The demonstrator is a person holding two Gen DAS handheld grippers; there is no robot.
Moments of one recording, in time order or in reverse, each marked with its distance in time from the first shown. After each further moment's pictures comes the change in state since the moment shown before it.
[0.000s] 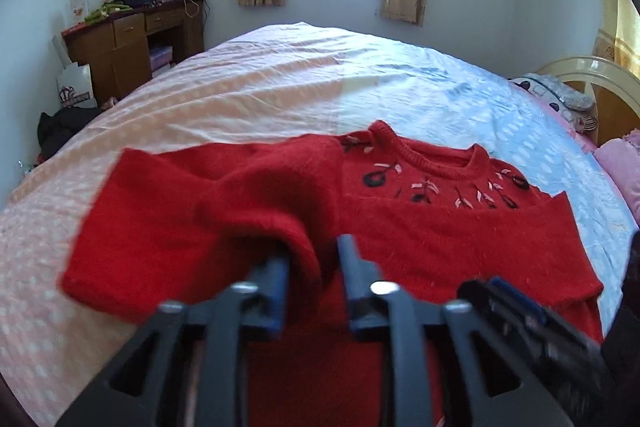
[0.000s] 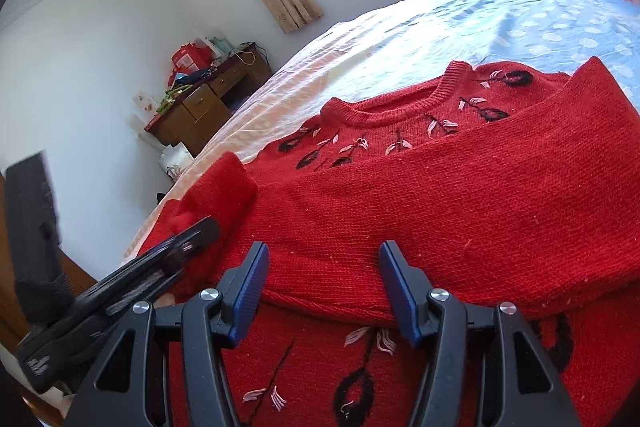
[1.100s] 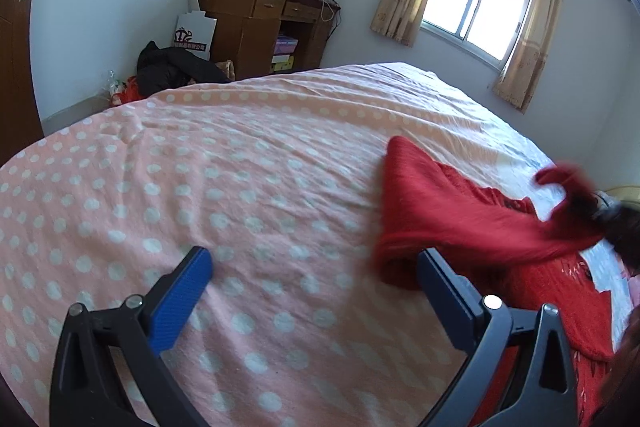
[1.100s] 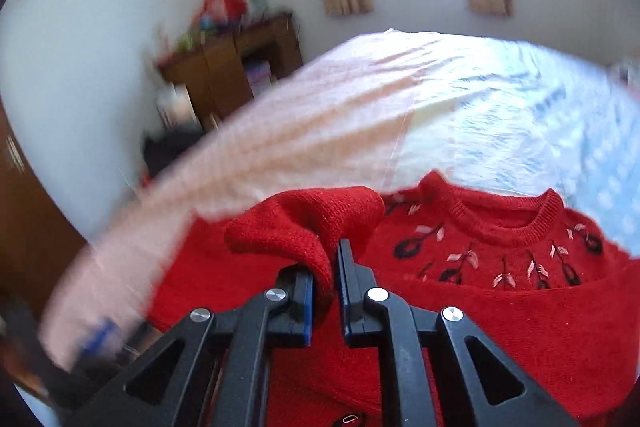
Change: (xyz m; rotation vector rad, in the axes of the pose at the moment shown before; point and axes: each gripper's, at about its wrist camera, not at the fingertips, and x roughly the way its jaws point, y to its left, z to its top) left arm -0.022 0.149 -0.048 -0.401 -0.102 0.207; right arm 0.038 0.114 0.076 -0.270 0.045 -0.063
